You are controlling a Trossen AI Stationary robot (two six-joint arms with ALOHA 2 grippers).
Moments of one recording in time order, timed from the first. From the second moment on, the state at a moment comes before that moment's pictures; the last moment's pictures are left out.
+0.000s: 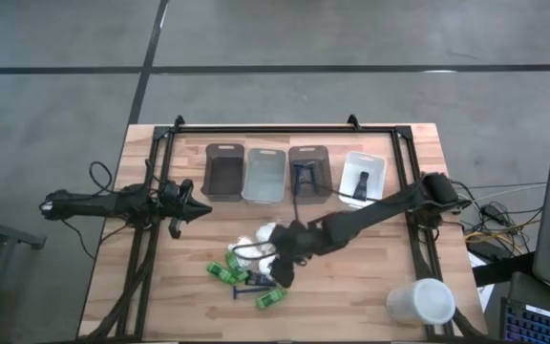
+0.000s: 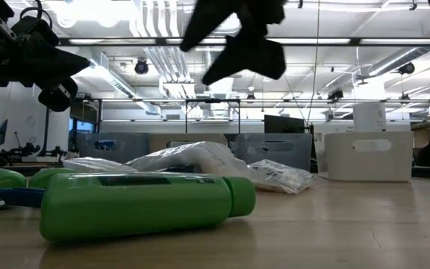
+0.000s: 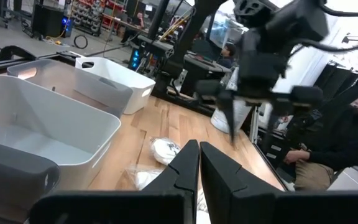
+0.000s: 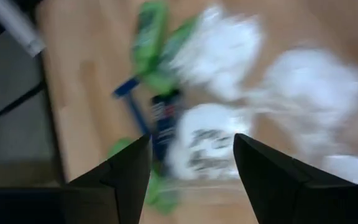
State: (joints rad) left arm -0.06 0.08 0.01 0.02 -0.02 -0.40; right arm 0.32 1.93 1.51 -0.47 0.04 0.80
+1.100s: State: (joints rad) left arm -0.06 0.08 0.01 0.06 -0.05 -1.27; right arm 0.35 2.01 1.57 -0.46 -0.13 0.88
